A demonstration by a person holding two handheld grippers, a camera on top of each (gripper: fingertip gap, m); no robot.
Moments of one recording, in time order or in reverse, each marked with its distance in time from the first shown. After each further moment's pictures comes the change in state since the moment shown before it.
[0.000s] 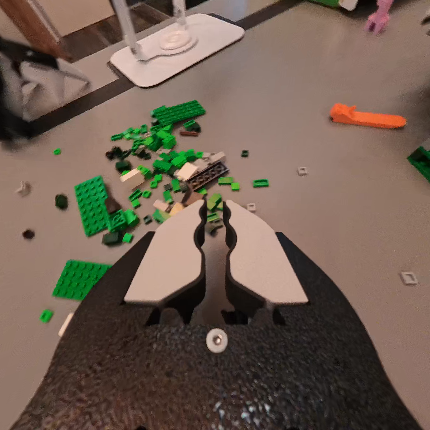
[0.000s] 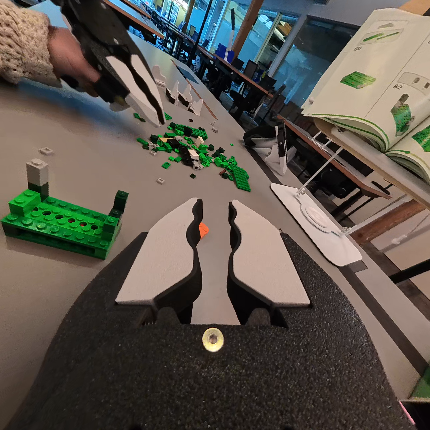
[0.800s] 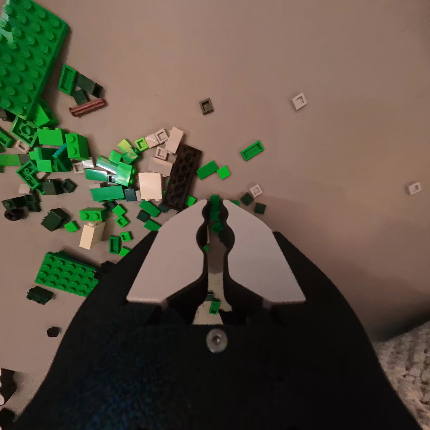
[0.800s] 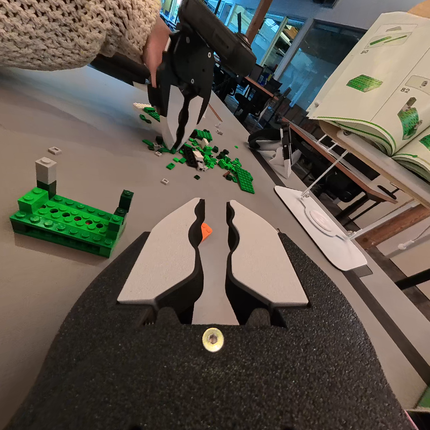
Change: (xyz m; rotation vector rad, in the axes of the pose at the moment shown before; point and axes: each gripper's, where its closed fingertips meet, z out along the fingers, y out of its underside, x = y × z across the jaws) left arm 0.003 0.020 0.032 -0.689 0.475 0.349; right arm -0.003 -0.001 0.000 0.011 -0.024 -0.004
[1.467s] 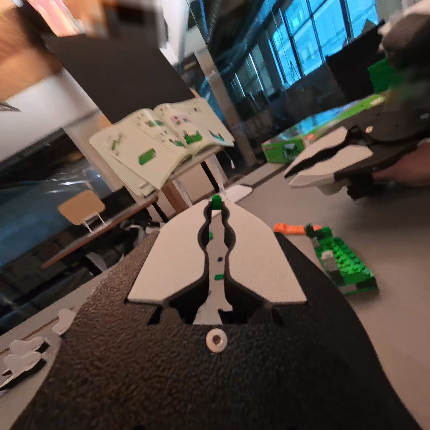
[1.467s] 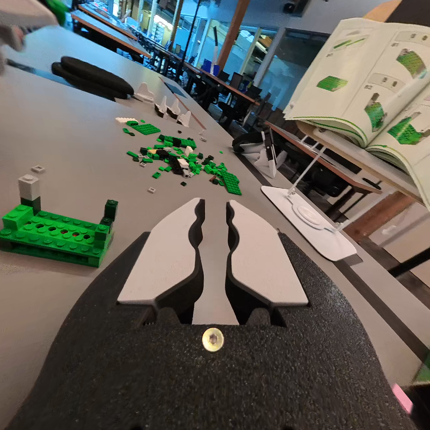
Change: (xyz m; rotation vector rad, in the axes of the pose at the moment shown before) left arm 0.142 -0.079 -0.124 1.137 -1.096 -0.063; right arm 0.015 -0.003 -0.006 0.037 0.079 0.063
